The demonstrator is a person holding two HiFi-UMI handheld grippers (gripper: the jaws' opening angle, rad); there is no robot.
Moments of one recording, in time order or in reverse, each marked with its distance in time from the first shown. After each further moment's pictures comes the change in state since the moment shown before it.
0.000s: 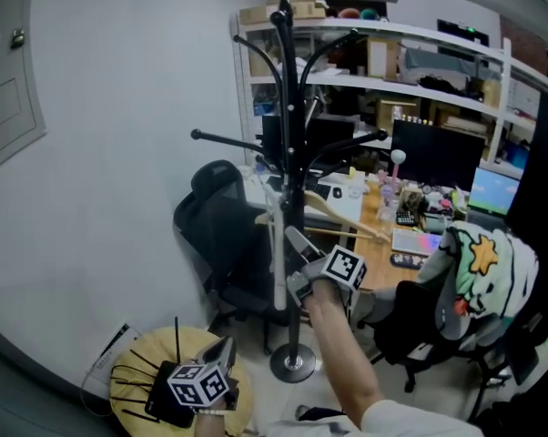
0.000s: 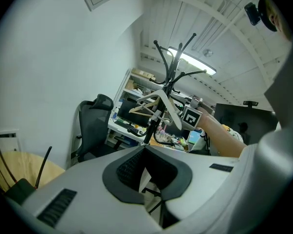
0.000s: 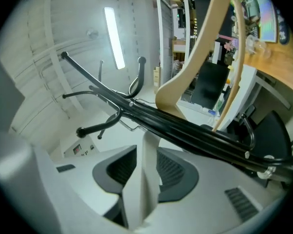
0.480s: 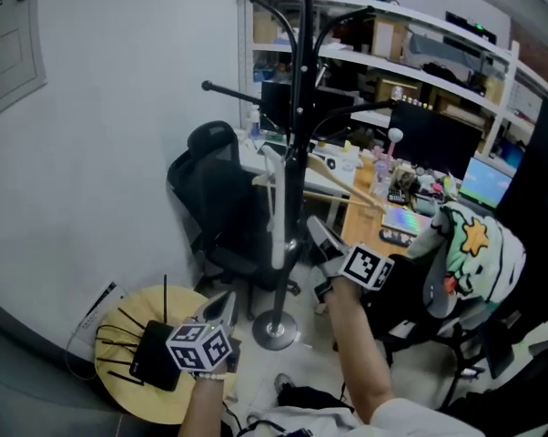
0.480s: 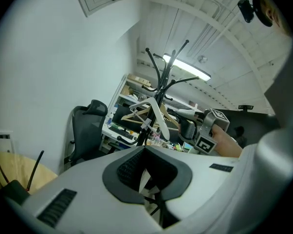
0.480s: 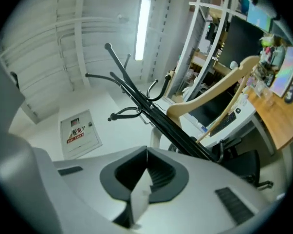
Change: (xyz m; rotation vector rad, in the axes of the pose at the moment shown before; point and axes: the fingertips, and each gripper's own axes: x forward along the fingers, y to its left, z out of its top) left arm -0.001 -0.037 0.020 0.010 -0.074 -0.050; right arm -0.084 0.040 -0.010 -0.393 0.068 -0.110
